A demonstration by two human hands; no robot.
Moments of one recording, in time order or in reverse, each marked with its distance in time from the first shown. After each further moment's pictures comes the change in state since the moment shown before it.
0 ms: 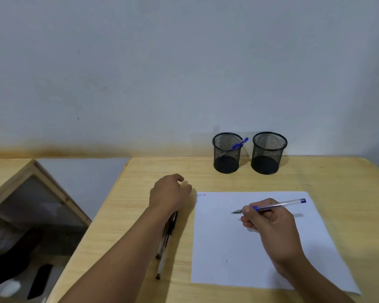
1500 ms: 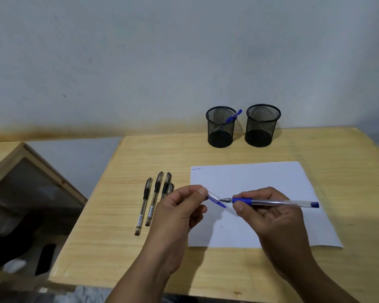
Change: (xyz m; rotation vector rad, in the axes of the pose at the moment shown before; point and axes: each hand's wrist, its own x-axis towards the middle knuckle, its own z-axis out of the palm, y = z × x) left_hand -0.171 0.037 -0.024 -1.269 -0.234 -0.282; right_hand -0.071 -0.025 0.000 -0.038 -0.014 -0.182
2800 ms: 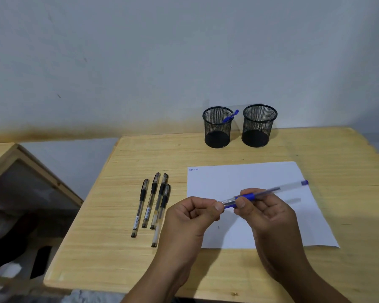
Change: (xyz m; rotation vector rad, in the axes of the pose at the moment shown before) left_hand -0.007 -0.019 0.011 0.179 -0.065 0.107; right_hand 0.001 0.010 0.002 0.196 0.066 0.173
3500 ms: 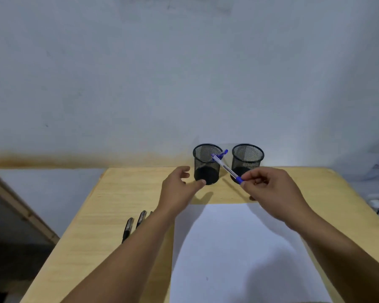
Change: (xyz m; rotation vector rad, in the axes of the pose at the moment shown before) left_hand 0.180 0.035 0.011 0.512 0.110 0.252; right_hand 0.129 -0.073 -0.015 -0.694 -0.065 -0.169
